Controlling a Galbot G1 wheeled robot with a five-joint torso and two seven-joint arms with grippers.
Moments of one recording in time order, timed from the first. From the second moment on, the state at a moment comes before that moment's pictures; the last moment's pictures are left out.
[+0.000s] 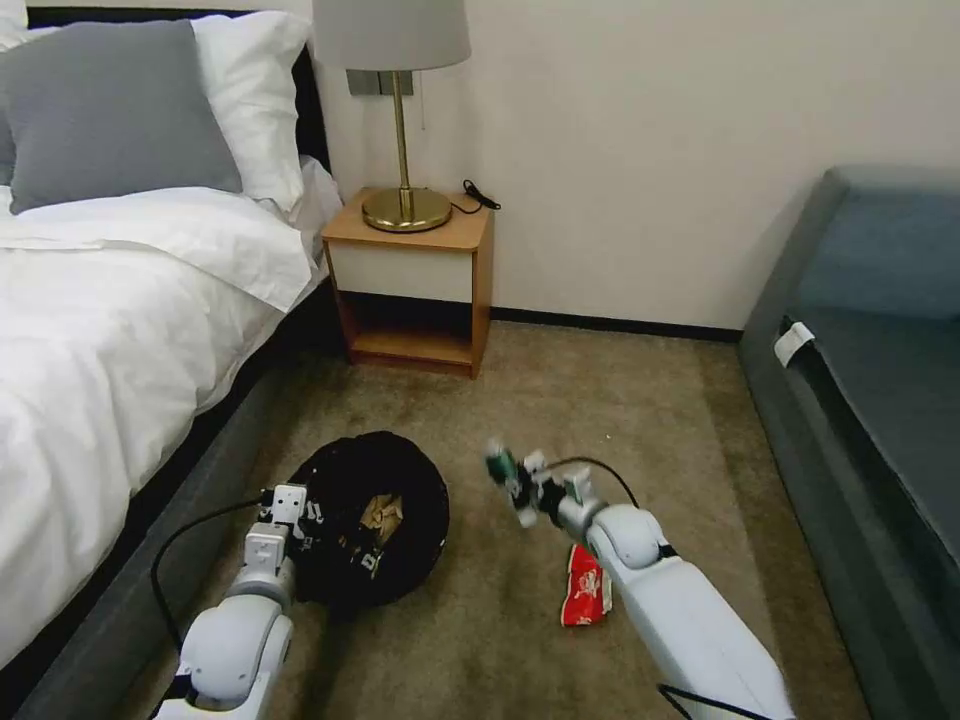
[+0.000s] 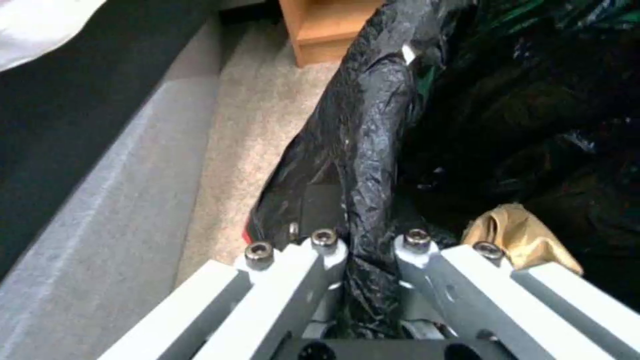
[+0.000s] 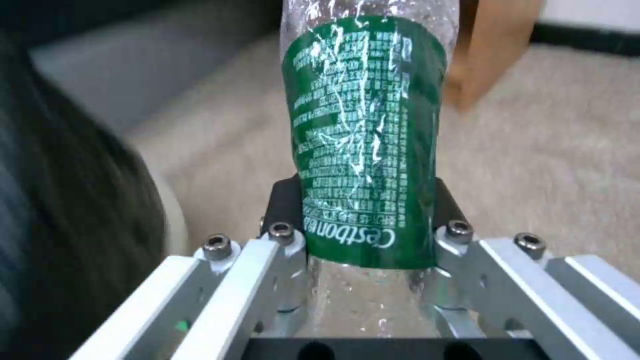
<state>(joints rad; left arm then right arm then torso) 1.40 -1.31 -0.52 -1.92 -0.03 0.42 -0.07 -0.88 1.34 0.13 1.35 0.33 -0.22 -0.26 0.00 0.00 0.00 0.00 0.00</state>
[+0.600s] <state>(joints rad) 1.35 -1.31 -0.47 -1.91 -0.02 0.44 -0.07 -0.90 1.42 -0.02 1.52 0.57 -0.23 -0.19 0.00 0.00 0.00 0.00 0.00</state>
